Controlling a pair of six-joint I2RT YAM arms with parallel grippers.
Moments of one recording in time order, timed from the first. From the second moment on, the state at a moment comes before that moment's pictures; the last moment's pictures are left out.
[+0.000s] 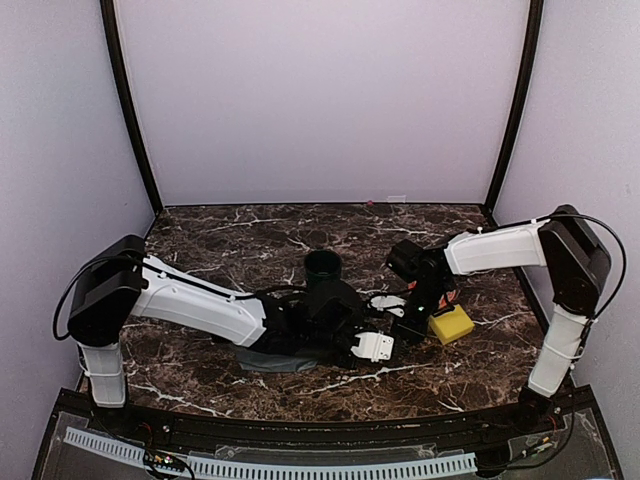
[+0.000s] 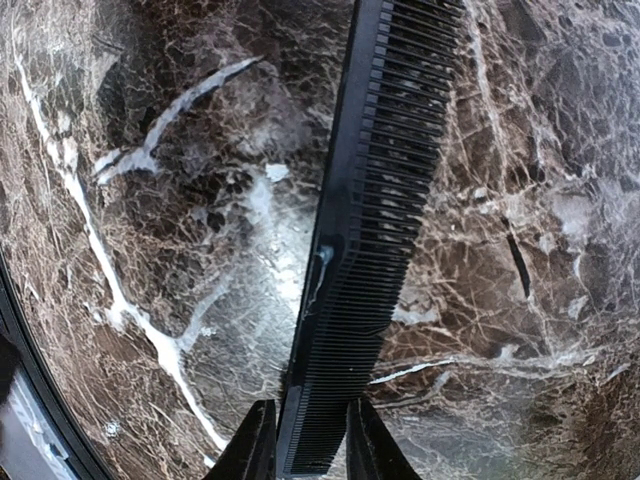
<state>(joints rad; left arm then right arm) -1.22 1.95 1.21 0.07 0.01 0.82 0.70 1.81 1.09 -0.83 -0.34 -0.51</state>
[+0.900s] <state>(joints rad) -1.22 2.14 1.40 -0.13 -0.18 0.99 0.70 1.84 1.10 -0.92 -0.46 -0.51</state>
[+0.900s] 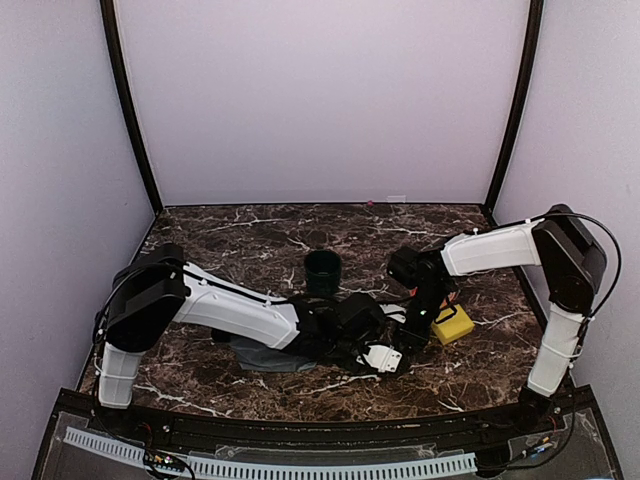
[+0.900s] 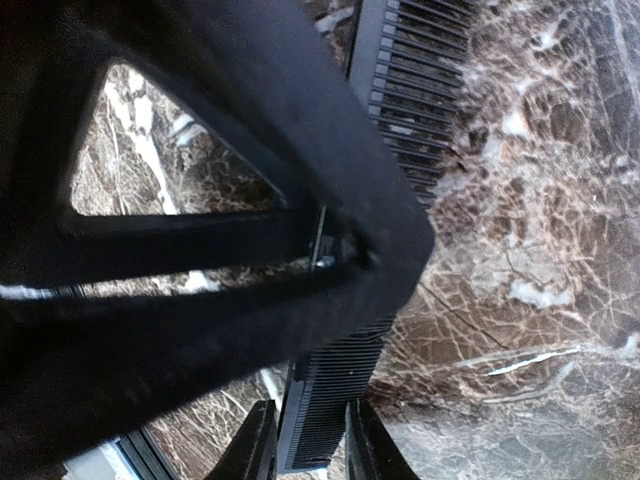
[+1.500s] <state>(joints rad) -1.24 2.17 1.47 -0.18 -0.21 0.95 0.67 1.79 1.11 -1.05 -0.44 -0.51</state>
